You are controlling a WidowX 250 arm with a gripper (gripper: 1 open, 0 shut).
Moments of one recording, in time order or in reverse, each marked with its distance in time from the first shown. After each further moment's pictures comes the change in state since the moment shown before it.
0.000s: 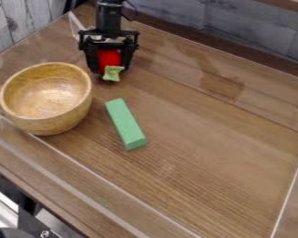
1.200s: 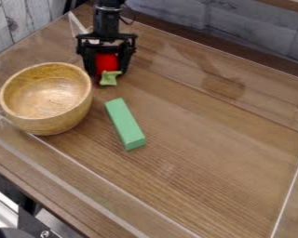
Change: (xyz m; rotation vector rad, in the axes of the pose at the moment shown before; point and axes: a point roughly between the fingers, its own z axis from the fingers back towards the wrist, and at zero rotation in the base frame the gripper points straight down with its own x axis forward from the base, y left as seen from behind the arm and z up) arm -0.005 0.001 -0.017 -0.002 -0.016 0.023
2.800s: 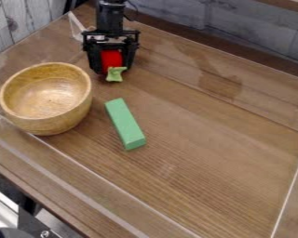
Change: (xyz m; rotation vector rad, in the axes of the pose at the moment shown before) arm 0.004 -0.002 0.014 0.009 0.058 0.080
